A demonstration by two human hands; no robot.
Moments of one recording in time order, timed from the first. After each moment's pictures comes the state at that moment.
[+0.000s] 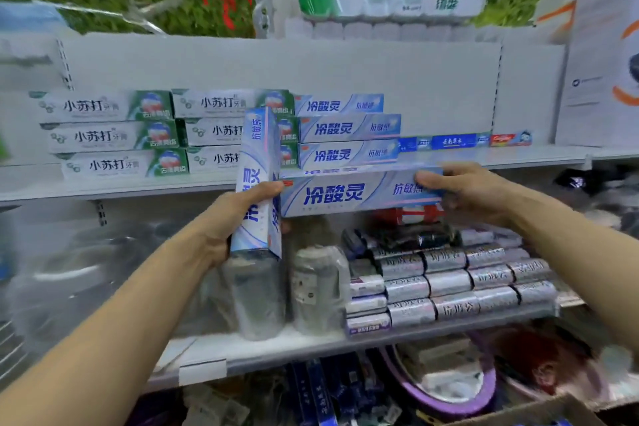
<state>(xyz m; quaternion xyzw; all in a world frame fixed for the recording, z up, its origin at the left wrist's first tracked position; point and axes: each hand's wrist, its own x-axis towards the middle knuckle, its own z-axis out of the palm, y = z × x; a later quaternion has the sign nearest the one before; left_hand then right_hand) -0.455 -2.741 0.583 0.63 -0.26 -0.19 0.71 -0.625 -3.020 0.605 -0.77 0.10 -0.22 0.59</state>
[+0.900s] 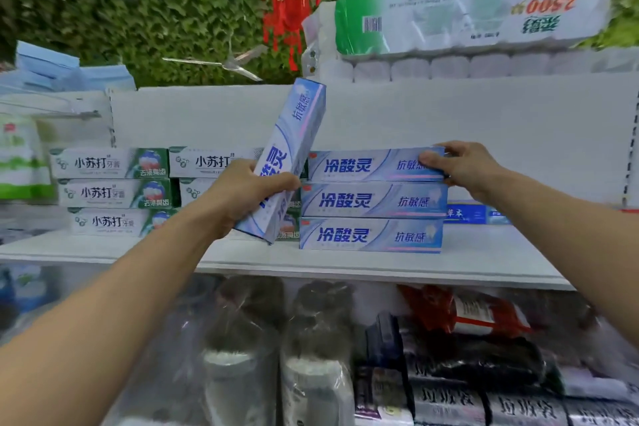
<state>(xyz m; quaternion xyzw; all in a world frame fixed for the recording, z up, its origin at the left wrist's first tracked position) -0.372 -2.859 0.700 0.77 -0.23 0.09 0.59 -0.397 -3.192 0.717 -0.77 0.02 -0.34 0.54</state>
